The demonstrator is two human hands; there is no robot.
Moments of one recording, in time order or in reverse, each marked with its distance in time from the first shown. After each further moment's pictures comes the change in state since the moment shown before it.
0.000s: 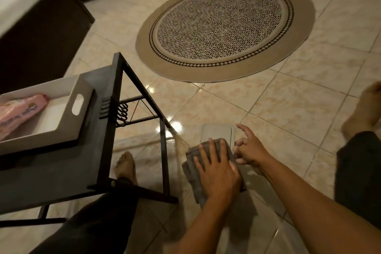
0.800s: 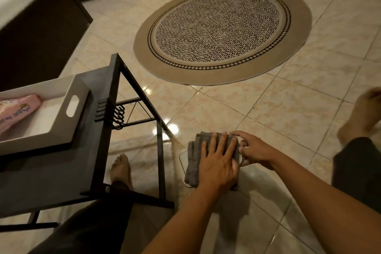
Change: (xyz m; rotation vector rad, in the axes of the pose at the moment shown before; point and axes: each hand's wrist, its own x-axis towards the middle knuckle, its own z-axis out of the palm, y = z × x) left_hand 0.041 -0.012 -0.002 0.105 -0.006 0.389; right_hand 0.010 -0.018 -0.032 -0.387 -0.228 -0.067
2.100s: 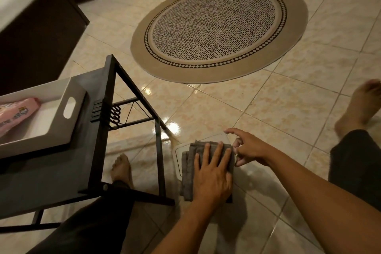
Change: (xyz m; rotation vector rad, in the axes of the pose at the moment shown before) left_hand -0.044 0.005 0.000 -0.012 -0.027 -0.013; right_hand -0.003 0.000 0.005 0.048 -0.037 0.037
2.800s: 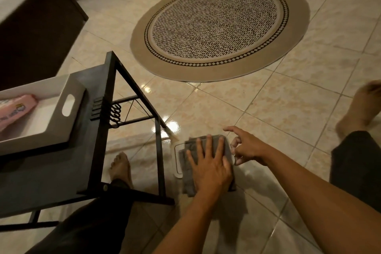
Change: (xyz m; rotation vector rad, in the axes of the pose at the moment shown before) left_hand 0.022 0.000 -0.006 -0.047 -0.025 -0.257; right_hand 0.000 -0.010 0.007 -0.050 -0.001 -0.007
